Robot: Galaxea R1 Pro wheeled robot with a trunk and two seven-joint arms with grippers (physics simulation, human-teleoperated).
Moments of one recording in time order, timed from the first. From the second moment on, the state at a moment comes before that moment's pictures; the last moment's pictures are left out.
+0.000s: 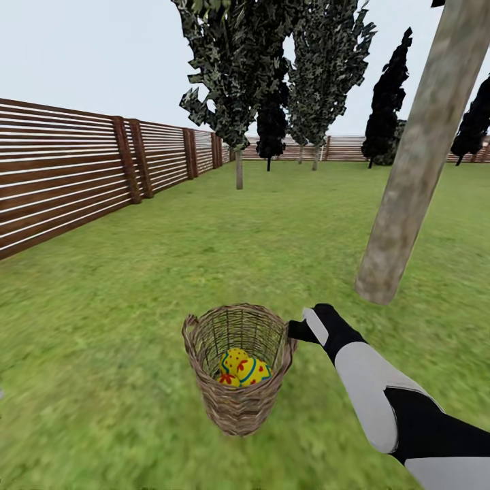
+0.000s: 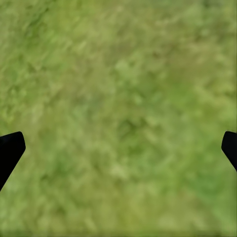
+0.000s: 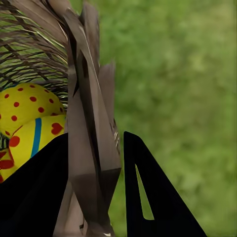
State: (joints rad) left arm -0.28 0.75 0.17 -0.88 0.14 0.58 -0.29; right arm -1.03 0.11 -0.17 -0.38 -0.11 0.74 -0.16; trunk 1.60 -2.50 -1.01
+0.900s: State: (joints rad) left arm -0.28 0.75 0.17 -0.88 0.14 0.57 -0.28; right arm -1.03 0.11 -0.16 -0.40 -0.13 0.75 -0.16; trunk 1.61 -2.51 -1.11
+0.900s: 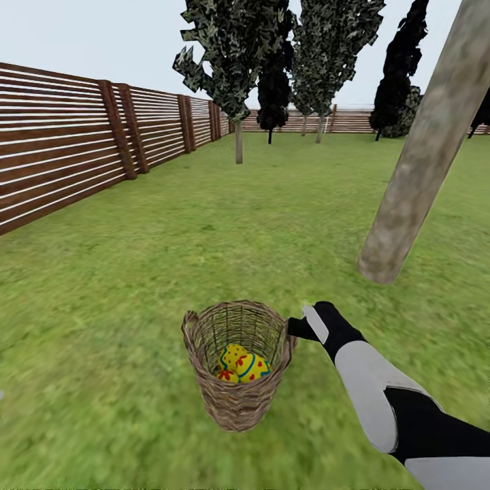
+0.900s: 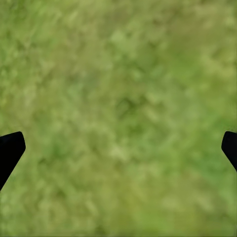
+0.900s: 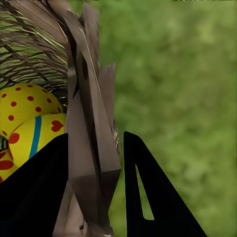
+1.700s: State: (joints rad) left arm -0.28 0.75 0.17 -0.88 0.14 0.58 -0.29; right arm -1.03 0.11 -0.17 -0.38 -0.13 0.74 -0.15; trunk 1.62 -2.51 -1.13
